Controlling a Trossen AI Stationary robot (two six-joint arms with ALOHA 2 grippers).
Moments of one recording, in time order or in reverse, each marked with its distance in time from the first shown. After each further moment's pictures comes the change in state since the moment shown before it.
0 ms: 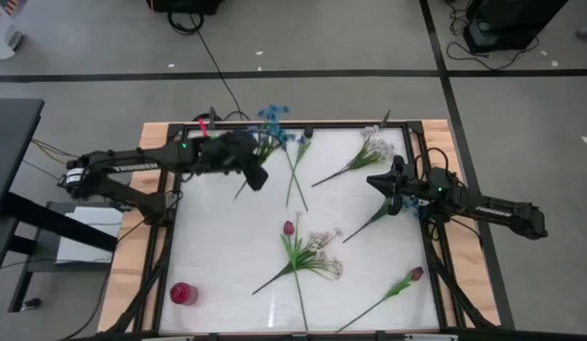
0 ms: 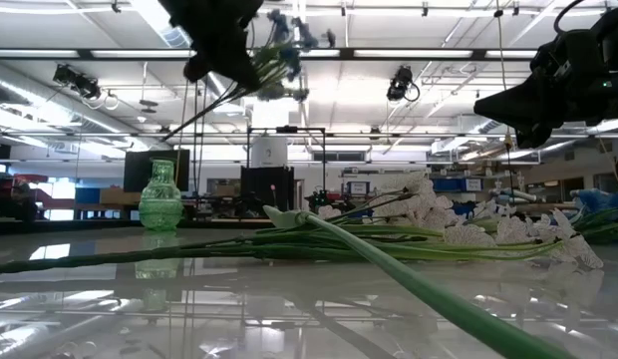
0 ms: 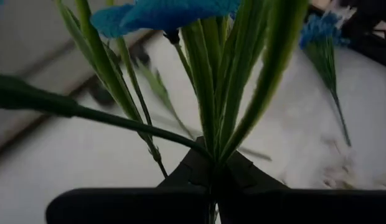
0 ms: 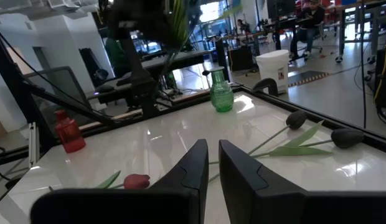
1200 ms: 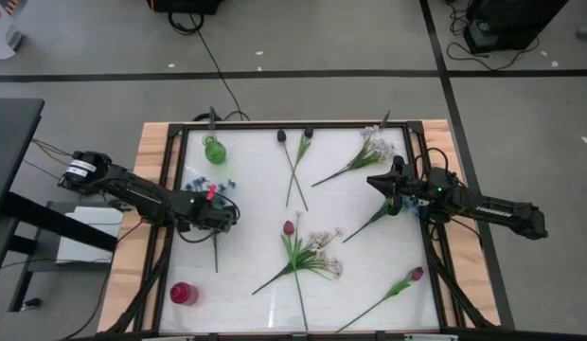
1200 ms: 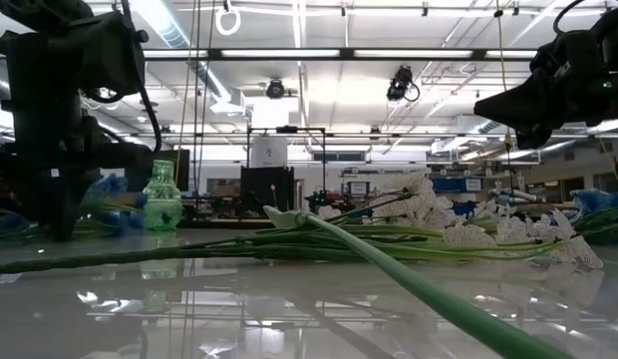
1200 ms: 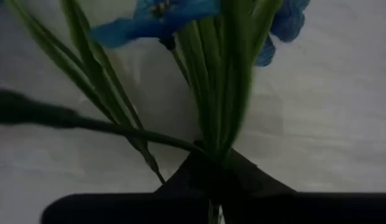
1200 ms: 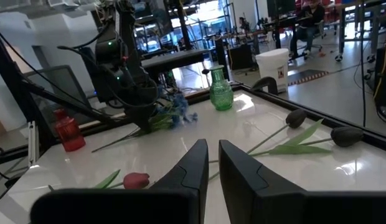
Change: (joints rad) left arm -0.425 0.016 -0.621 -0.153 0.096 -1.562; right arm 0.000 0.000 0.000 -0.005 0.000 0.000
